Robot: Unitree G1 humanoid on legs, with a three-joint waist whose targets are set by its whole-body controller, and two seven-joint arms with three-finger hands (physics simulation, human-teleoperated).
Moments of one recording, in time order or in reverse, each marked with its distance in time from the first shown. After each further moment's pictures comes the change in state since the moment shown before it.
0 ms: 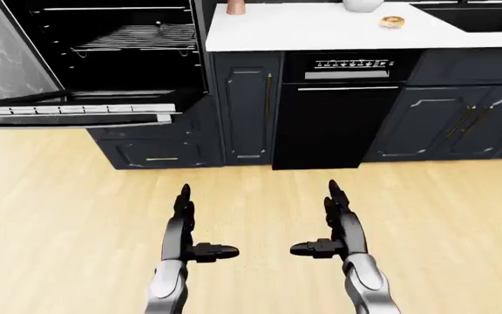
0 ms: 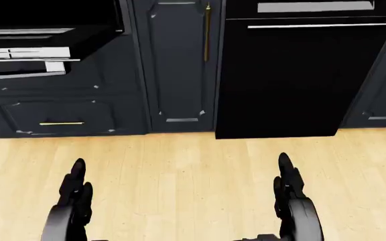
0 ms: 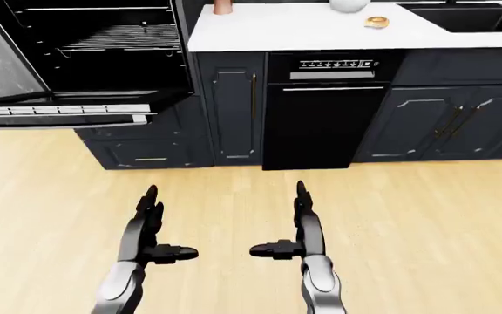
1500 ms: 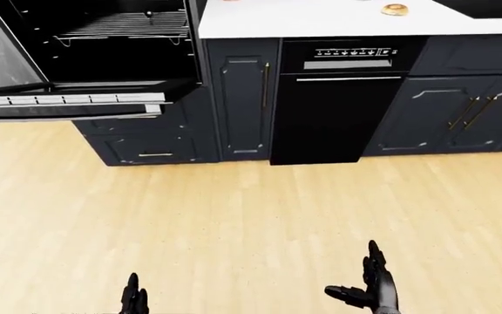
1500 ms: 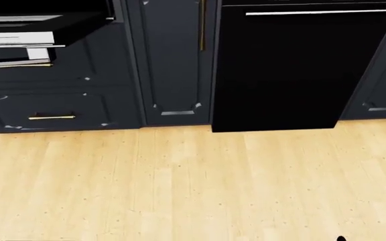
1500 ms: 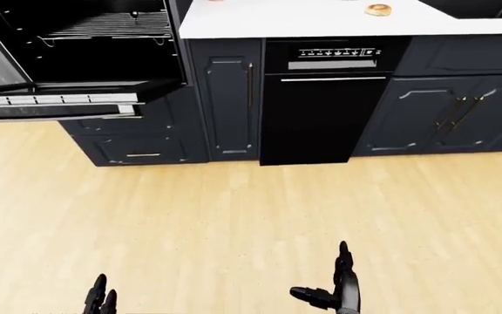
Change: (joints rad) left arm -0.079 0.153 0.281 1.316 -0.265 -0.907 -0.223; right arm -0.206 -0.160 -0.169 1.292 0.158 -0.809 0.022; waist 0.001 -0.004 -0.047
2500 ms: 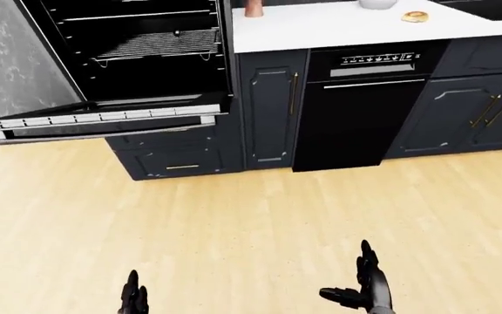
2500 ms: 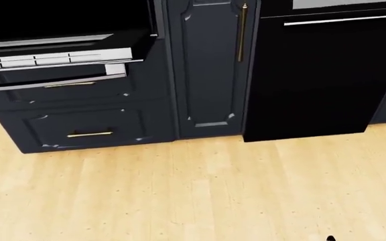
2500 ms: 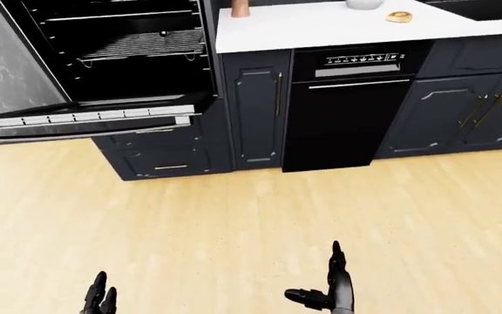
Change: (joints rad) left arm -0.009 0.009 -0.022 -0.008 -0.019 0.013 -0.001; right arm -0.002 0.019 0.001 0.002 -0.048 0.004 -0.003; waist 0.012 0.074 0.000
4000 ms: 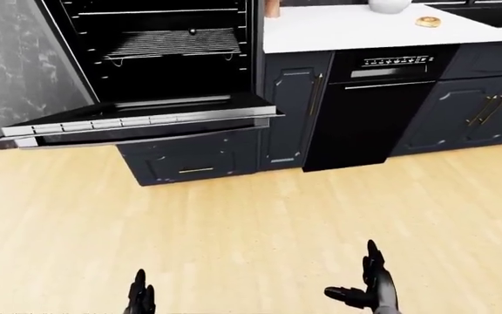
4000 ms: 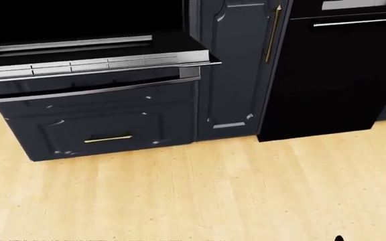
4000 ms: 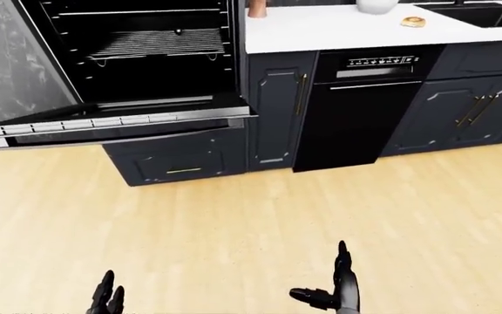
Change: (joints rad) left arm -0.007 -0.020 -0.010 0.004 0.001 0.012 -0.015; right arm 0.003 -0.023 -0.009 -0.004 0.004 0.001 -0.005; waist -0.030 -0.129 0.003
